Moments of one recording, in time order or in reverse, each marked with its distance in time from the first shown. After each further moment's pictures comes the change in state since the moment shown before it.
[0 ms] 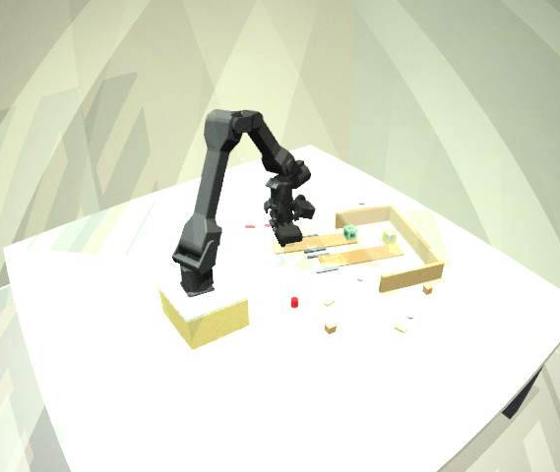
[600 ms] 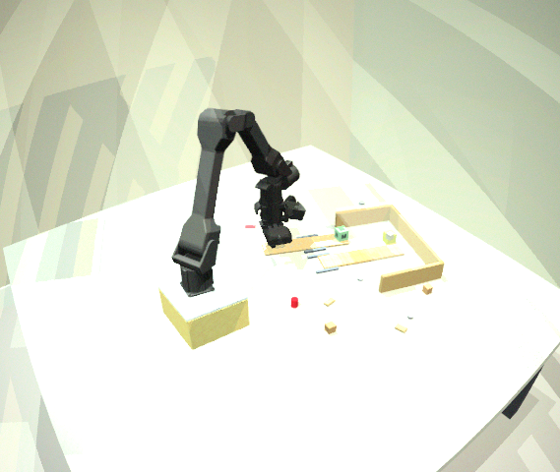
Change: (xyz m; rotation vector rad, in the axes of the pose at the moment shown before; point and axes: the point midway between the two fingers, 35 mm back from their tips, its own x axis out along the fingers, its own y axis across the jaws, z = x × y) arm 0.000 0.000 -0.028 0.000 0.003 0.004
